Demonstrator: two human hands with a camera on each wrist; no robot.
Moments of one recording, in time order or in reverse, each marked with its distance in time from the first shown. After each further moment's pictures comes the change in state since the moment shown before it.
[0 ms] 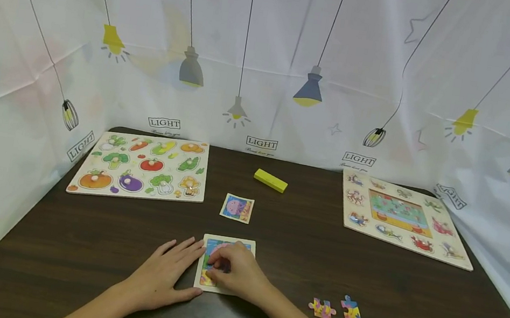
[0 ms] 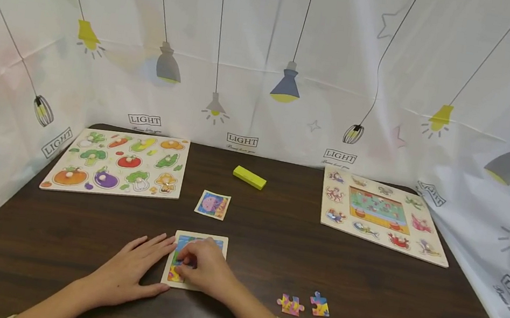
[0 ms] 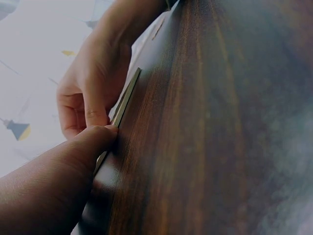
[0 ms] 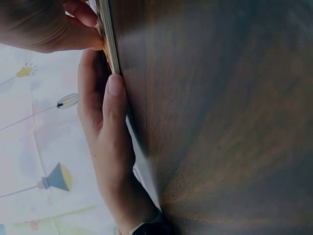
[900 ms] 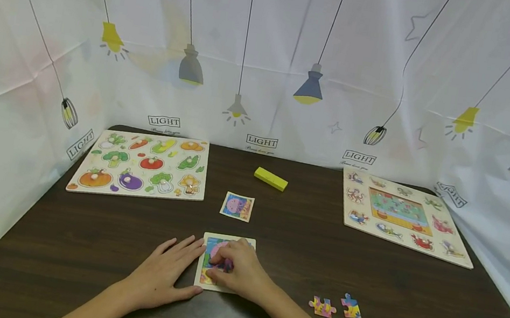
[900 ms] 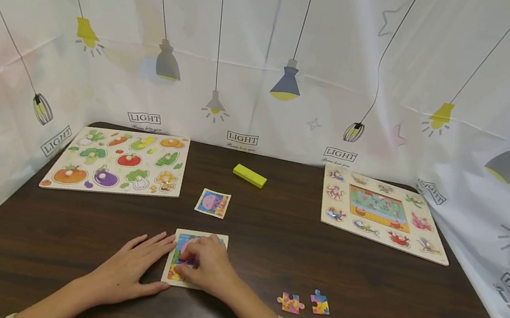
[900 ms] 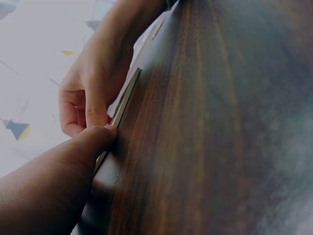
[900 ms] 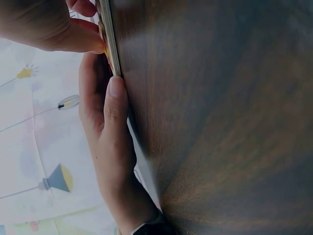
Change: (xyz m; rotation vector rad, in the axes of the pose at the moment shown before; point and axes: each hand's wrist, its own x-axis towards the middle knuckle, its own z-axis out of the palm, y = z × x) left_hand 0.000 0.000 0.000 0.007 -0.006 -0.003; right_hand -0.006 0.003 0.000 -0.118 0.064 -0.088
